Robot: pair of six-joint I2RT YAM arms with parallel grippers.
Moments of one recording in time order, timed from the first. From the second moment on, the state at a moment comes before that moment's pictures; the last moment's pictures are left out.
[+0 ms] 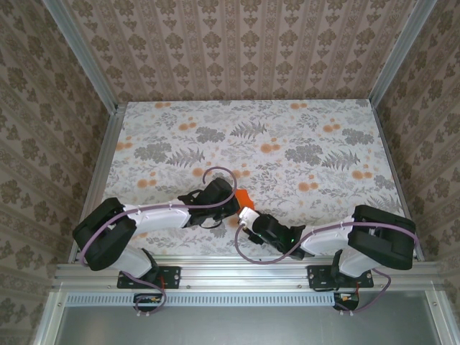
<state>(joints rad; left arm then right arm) -0.95 1.47 0.66 -0.03 0.03 -1.14 1.12 1.46 0.37 0.39 0.41 -0.07</state>
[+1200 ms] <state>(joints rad) -0.95 1.24 0.64 -0.11 -0.05 -1.12 0.79 1.44 0.25 0.61 -0.01 0.43</state>
